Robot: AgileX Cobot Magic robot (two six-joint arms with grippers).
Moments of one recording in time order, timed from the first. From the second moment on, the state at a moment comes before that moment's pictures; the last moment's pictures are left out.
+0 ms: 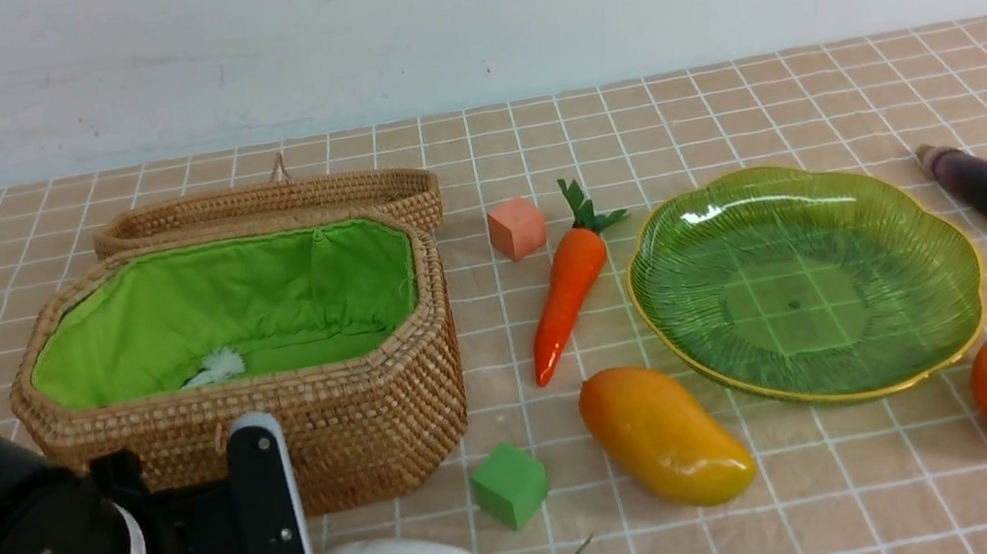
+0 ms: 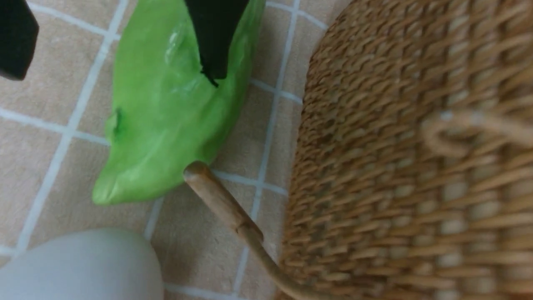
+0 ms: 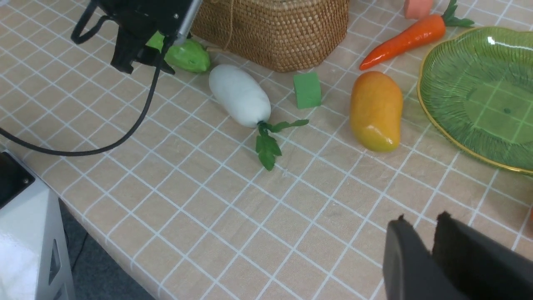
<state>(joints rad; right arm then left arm) 0.23 0.43 -0.93 0.47 1.20 -0.37 -0.35 1.48 -0.72 0.30 0.51 0.78</state>
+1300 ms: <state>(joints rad) 0.23 0.43 -0.92 0.51 1.13 -0.37 -0.35 1.17 -0.95 0.30 0.80 0.62</state>
